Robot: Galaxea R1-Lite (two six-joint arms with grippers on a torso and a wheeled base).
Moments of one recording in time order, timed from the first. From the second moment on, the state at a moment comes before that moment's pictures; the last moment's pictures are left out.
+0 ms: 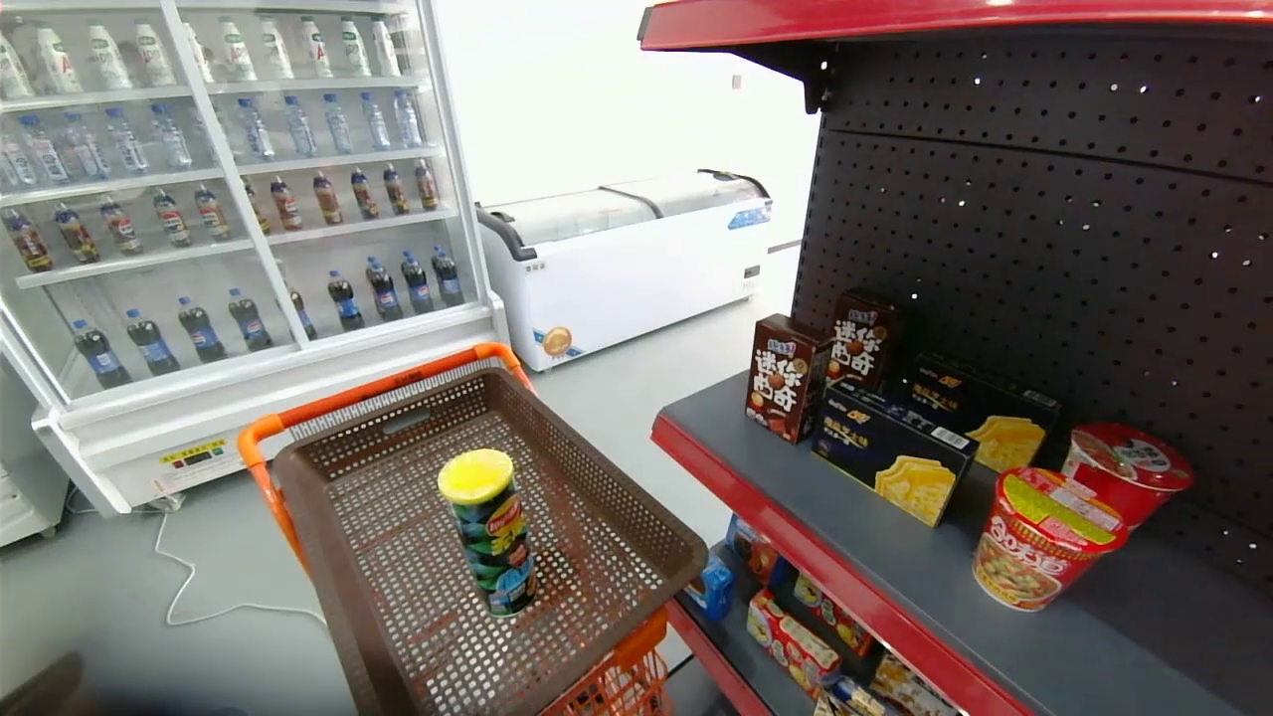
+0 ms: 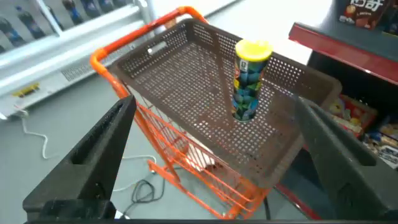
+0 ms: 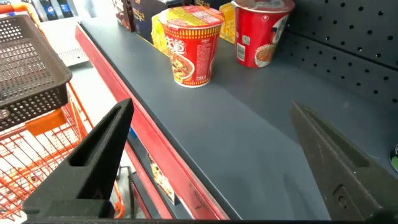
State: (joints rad) left arm 0.00 0.56 -0.51 0.13 -0.09 0.05; right arm 0.00 0.00 0.00 0.00 0.01 0.00
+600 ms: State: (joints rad) left arm 0.02 1.23 -0.38 -0.46 -0.31 0.11; right arm 0.00 0.00 0.00 0.00 0.01 0.00
